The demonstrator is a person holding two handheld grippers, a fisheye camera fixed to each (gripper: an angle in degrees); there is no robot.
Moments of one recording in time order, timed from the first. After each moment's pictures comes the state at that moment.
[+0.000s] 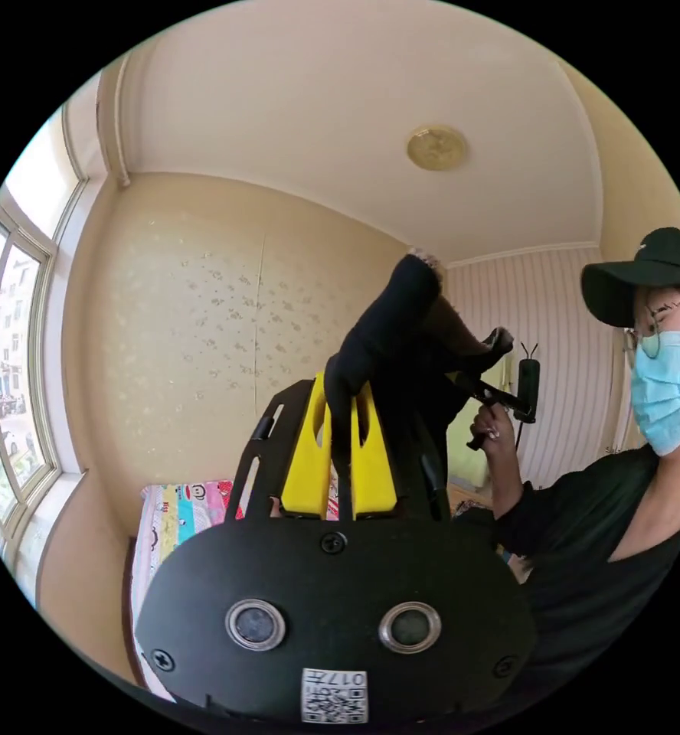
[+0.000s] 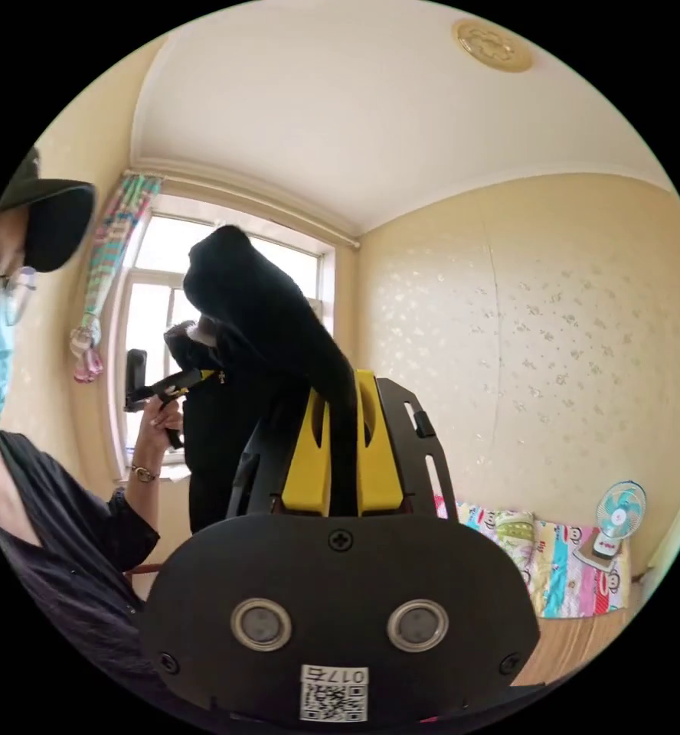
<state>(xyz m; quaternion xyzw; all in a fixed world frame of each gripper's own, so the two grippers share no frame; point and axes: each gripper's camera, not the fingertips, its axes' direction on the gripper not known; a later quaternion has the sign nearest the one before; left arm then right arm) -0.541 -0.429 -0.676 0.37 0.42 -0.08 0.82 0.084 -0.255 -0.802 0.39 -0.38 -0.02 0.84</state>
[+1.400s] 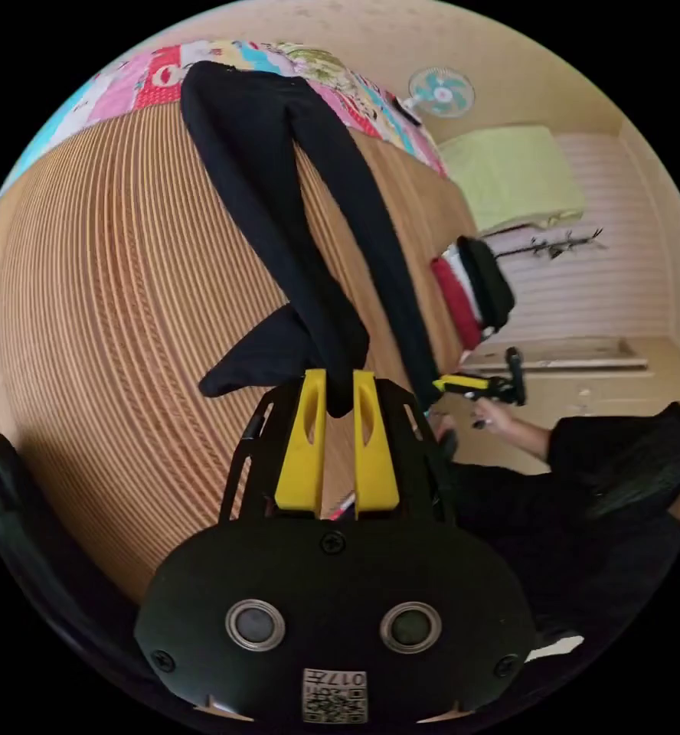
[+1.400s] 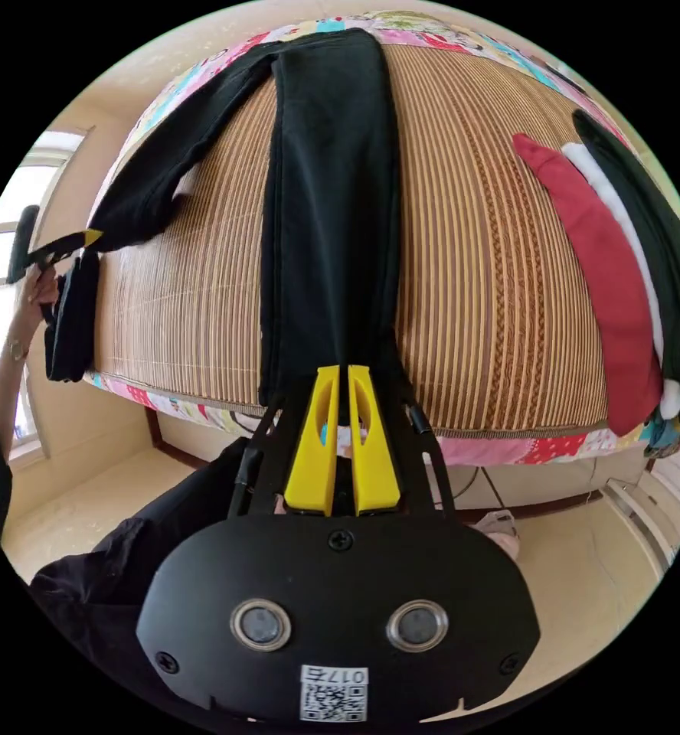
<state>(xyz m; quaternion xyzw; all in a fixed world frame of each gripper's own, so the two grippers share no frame) -0.350 -0.404 0.085 -0.30 0.69 -0.04 0.66 -0.025 -0.122 -0.218 -0.38 -0.29 0.09 0.88</state>
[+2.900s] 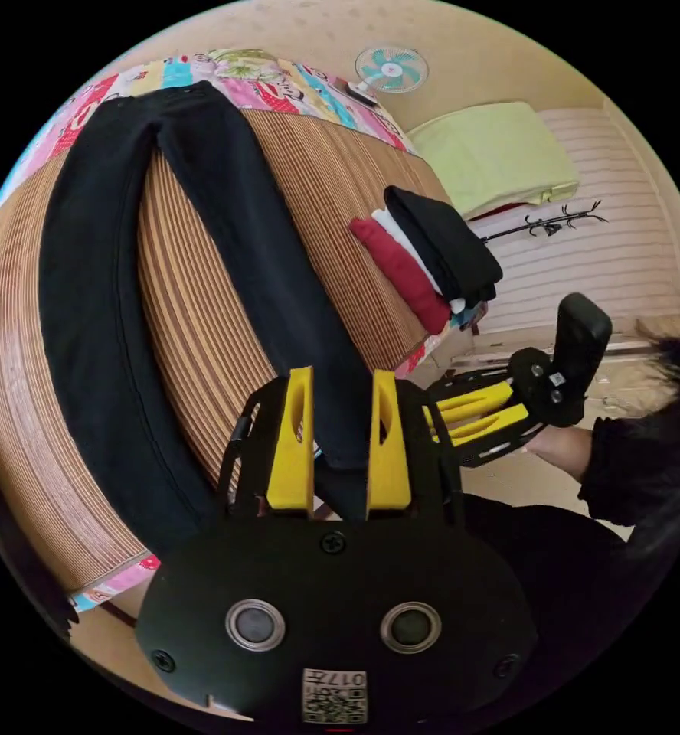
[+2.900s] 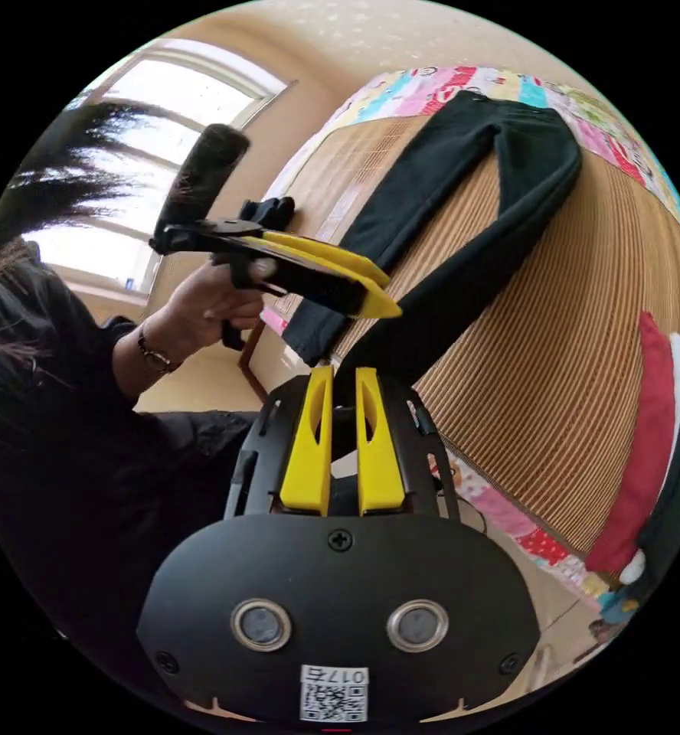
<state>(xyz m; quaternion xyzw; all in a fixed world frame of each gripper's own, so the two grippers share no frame) -0.179 -0.346 -0.033 -0.29 0.62 0.12 0.72 0.053 -0.240 -0.333 -0.27 -0.55 -0.20 0.77</state>
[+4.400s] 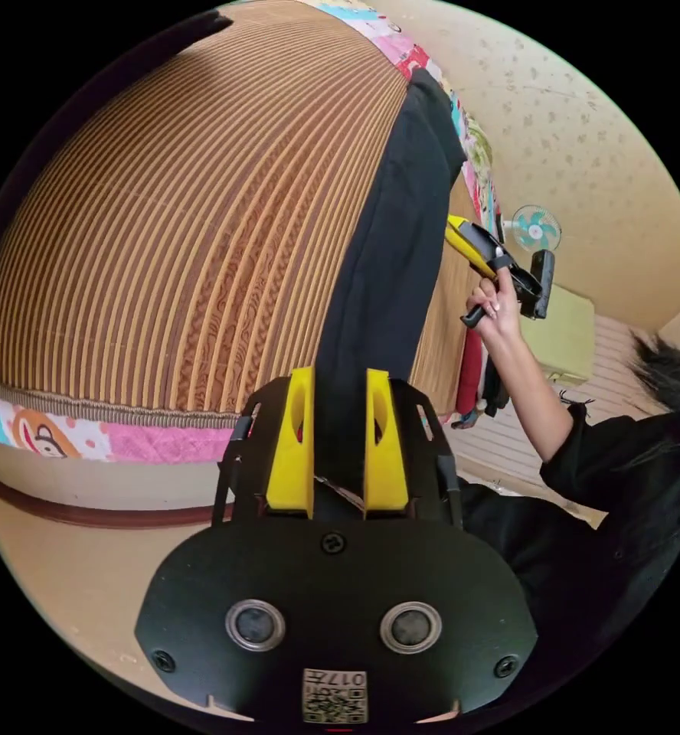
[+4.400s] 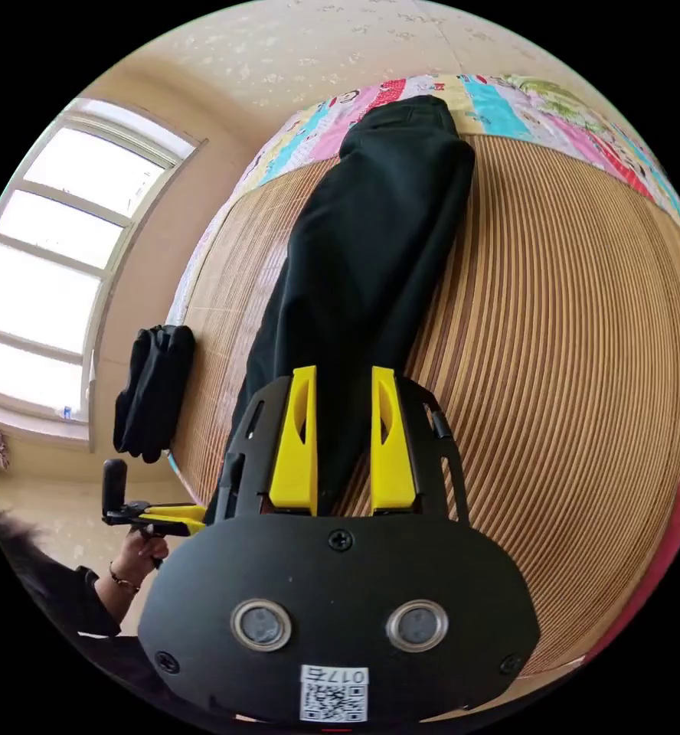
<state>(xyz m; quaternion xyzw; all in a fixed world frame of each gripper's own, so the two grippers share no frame) -0.413 -0.143 0.128 -0.40 0.57 -0.18 0.70 -0.157 -0.376 -0.182 -0.22 -0.48 0.06 0.85</state>
